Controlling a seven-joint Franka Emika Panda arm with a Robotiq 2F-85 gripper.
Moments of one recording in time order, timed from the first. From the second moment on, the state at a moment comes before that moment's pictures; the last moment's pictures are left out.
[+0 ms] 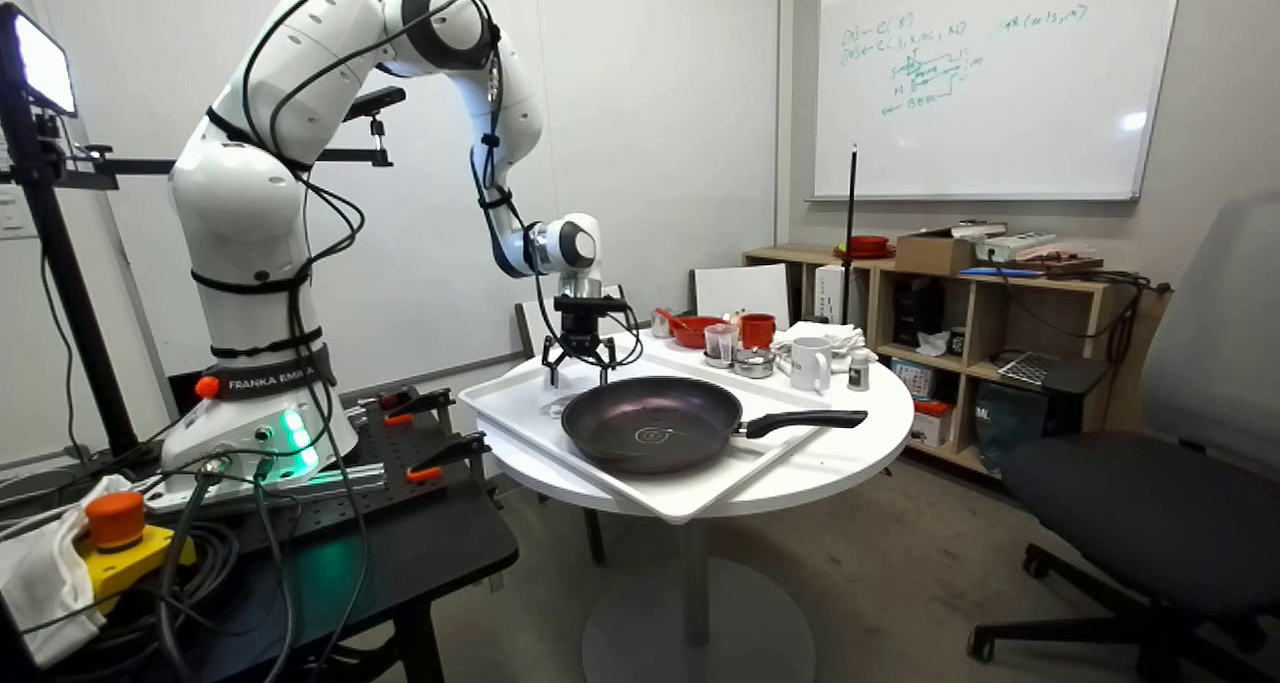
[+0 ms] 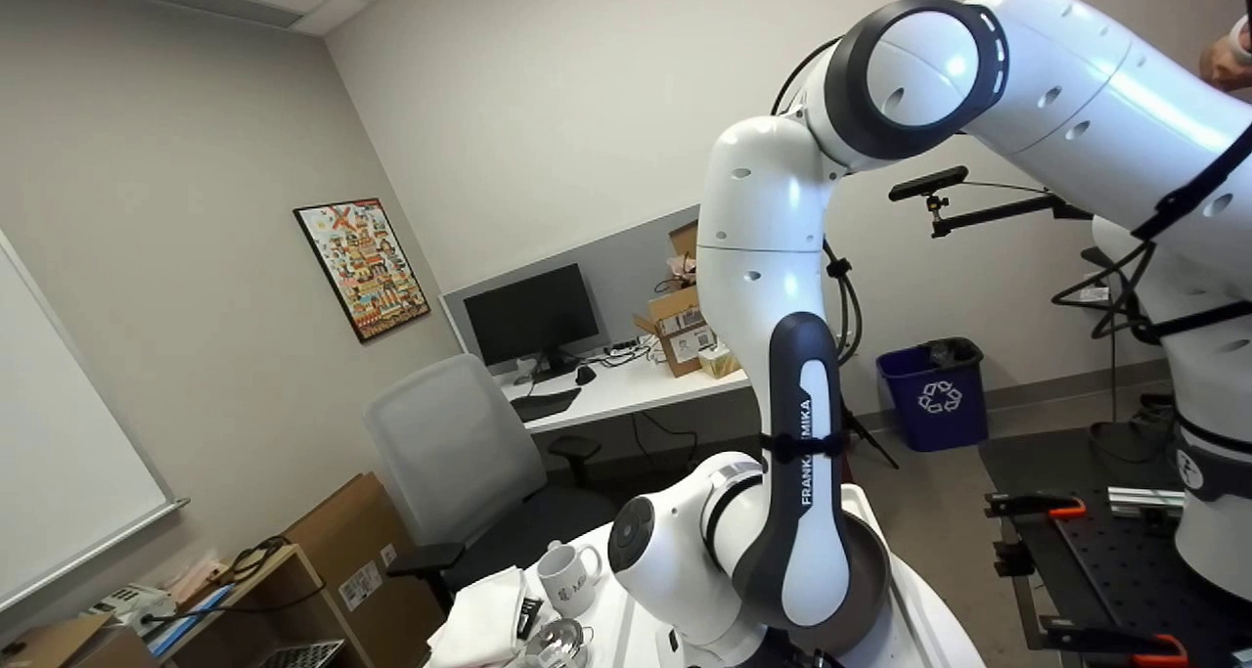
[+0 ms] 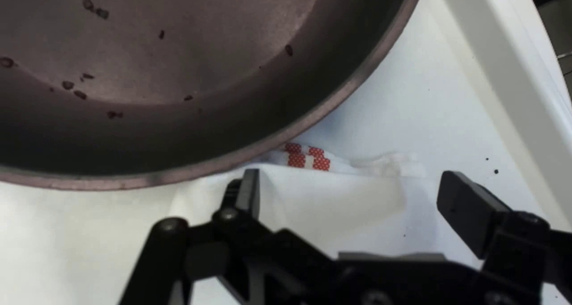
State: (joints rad) arm 0.18 0.64 0.10 -2.11 -0.44 2.39 -0.60
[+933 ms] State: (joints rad) arm 0.18 0.66 0.10 -2.04 -0.68 2.50 -0.56
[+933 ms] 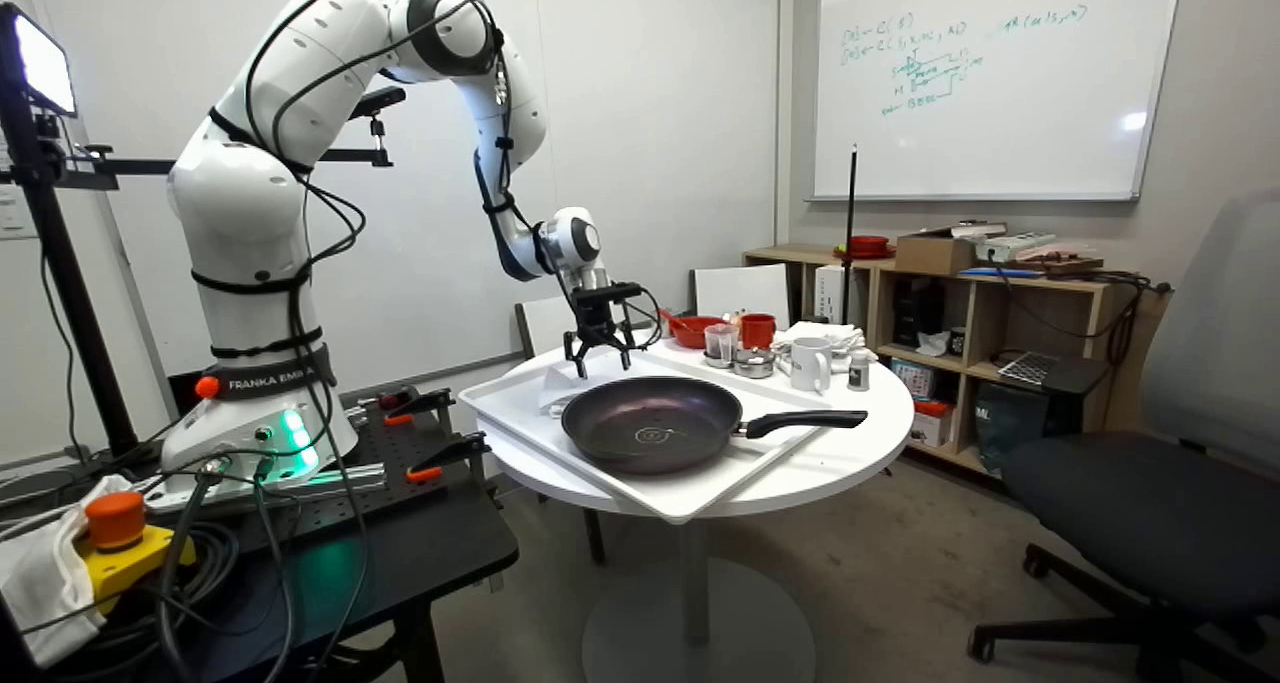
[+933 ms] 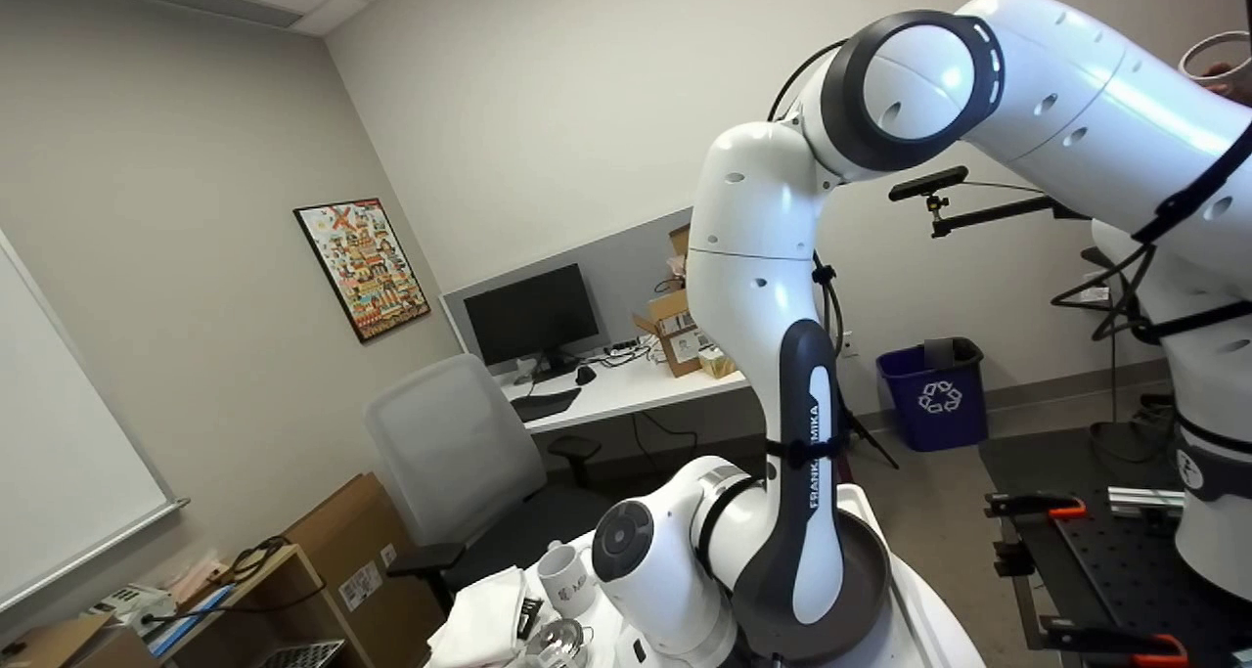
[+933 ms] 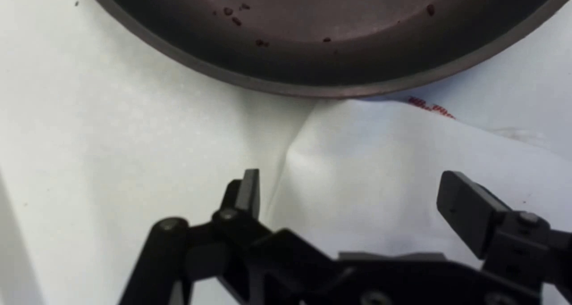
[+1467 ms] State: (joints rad) arm 0.00 0.71 0.23 -2.04 -0.51 2.72 -0.79
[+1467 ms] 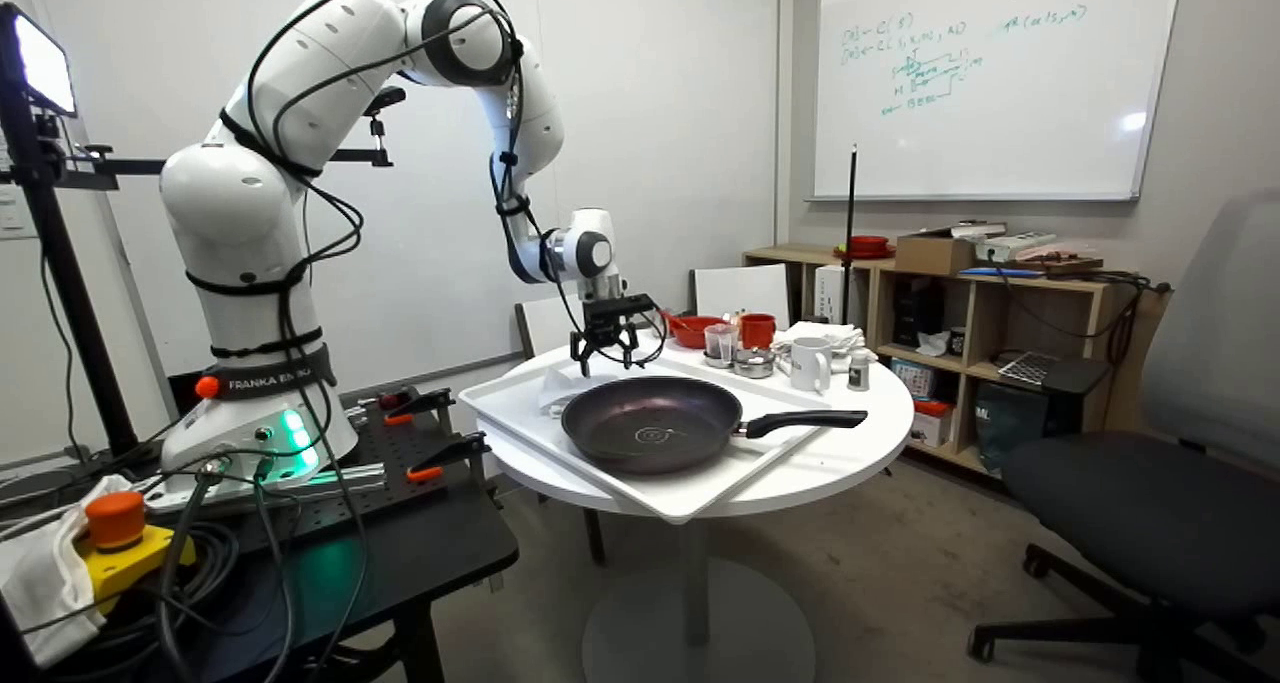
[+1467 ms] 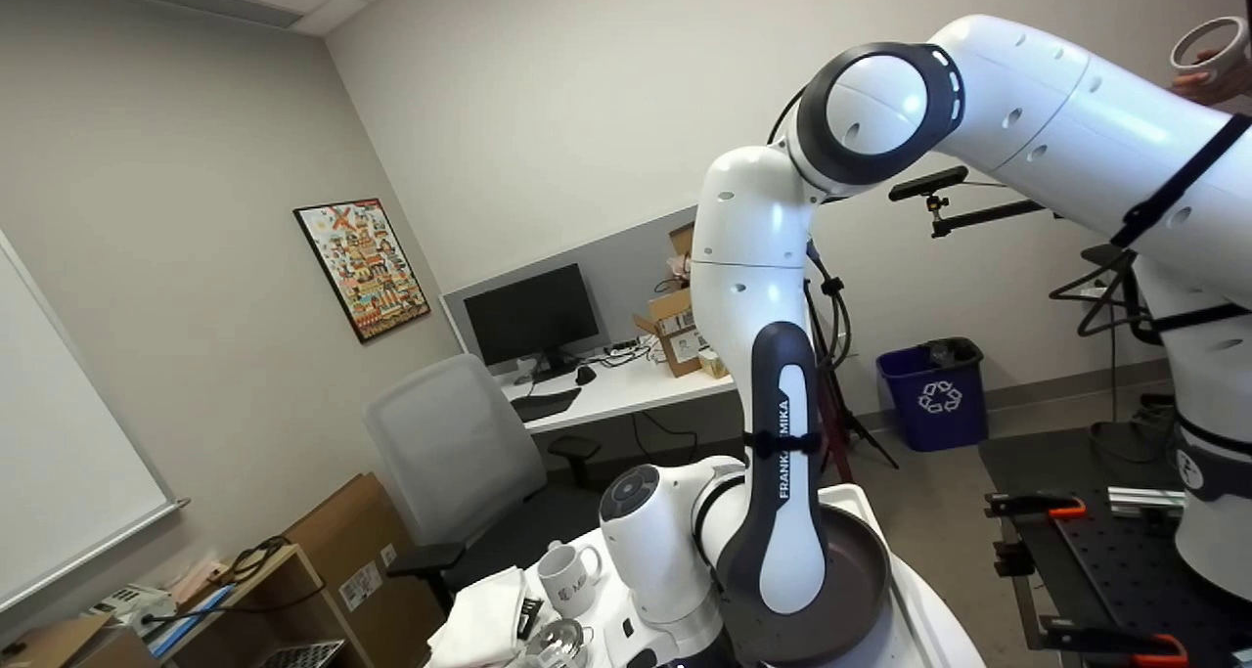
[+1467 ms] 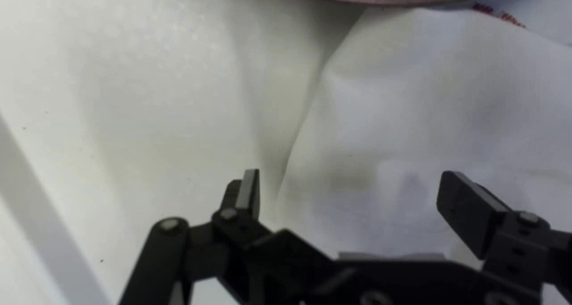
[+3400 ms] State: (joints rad) arm -0.05 0.67 0.24 -2.07 -0.25 2.61 -0.60
